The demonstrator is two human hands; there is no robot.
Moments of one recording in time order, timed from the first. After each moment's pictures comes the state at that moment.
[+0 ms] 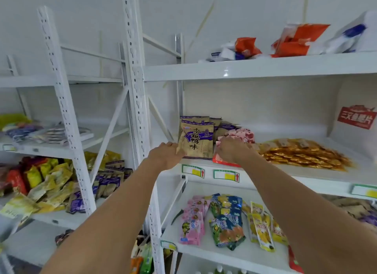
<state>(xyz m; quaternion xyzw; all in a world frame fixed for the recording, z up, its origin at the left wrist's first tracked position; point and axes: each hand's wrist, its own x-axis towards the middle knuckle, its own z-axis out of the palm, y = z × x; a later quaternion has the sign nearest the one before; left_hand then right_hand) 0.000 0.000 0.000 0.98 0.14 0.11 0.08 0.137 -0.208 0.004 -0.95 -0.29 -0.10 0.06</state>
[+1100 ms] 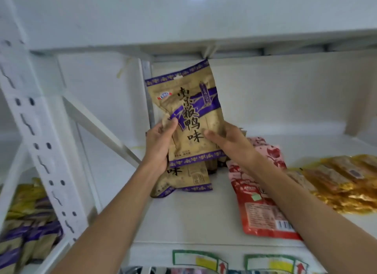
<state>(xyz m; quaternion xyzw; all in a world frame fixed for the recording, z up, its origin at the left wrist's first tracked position) 0.271 0.087 0.011 0.60 0.01 0.26 0.76 0.310 -0.113 0.017 -0.68 -0.35 -0.01 0.65</state>
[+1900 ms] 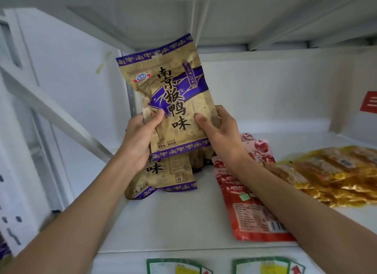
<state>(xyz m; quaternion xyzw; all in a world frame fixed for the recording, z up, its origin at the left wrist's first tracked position) 0.275 0.080 0.011 0.63 -0.06 0.23 0.74 0.311 -0.113 0.001 -0.65 -0.28 -0.14 0.69</state>
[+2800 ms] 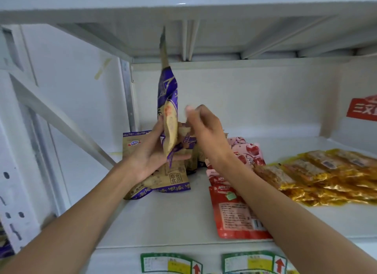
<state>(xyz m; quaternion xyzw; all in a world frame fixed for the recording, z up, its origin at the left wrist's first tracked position) 0.271 0.064 -0.002 0.59 -0.17 0.04 0.78 0.294 -0.105 0.012 -0.67 -0.31 -0.20 0.64</state>
